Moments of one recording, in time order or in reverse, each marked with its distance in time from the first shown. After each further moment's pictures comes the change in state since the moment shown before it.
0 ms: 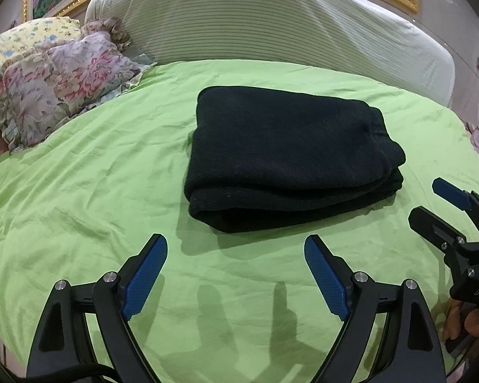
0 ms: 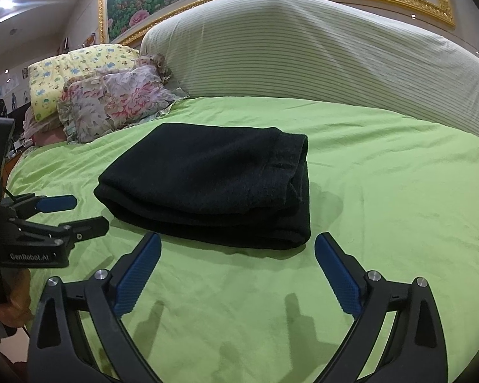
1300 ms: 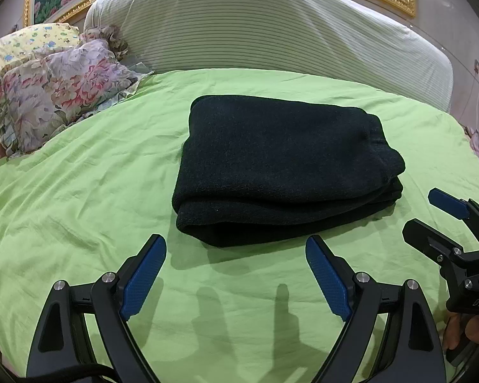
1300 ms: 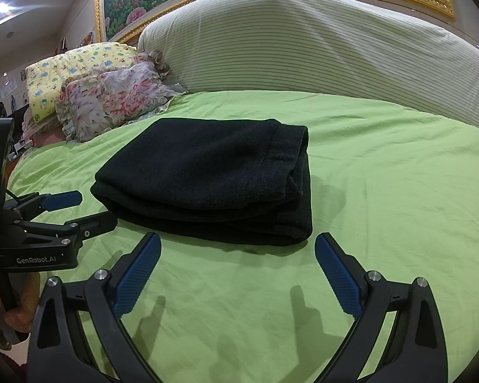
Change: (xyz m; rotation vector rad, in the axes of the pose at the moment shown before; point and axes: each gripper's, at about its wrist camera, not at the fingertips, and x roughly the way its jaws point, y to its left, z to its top) left arm 0.008 -0.003 0.004 -0.001 -0.050 -0.005; right arm 0.003 0.004 -0.003 0.016 0.013 -0.005
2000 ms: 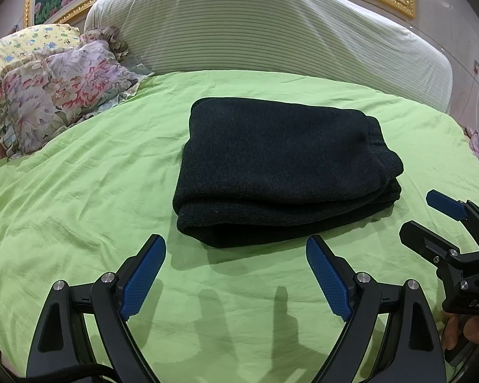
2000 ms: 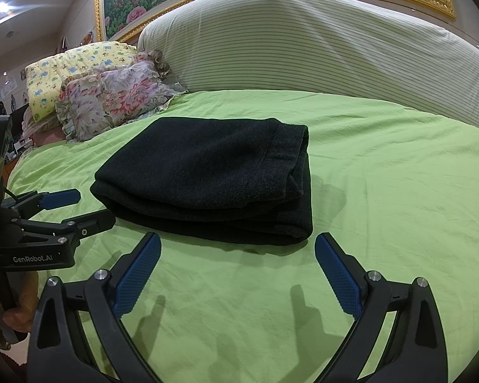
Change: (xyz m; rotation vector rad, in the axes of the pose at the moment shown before) left arm -0.003 0.000 0.001 0.000 -0.005 0.000; right arm 0.000 0.000 0.000 0.000 0.001 0.001
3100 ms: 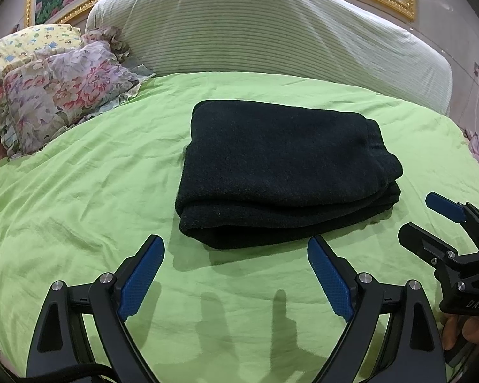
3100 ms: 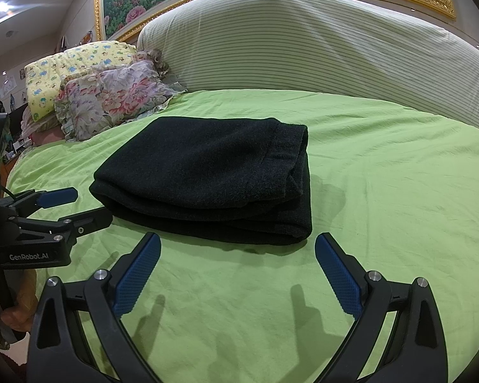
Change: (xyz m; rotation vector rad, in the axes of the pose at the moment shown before) left arm -0.004 0.000 0.000 -0.007 -0.008 0.001; right arm 0.000 0.000 0.003 -0.004 -0.002 -0.002
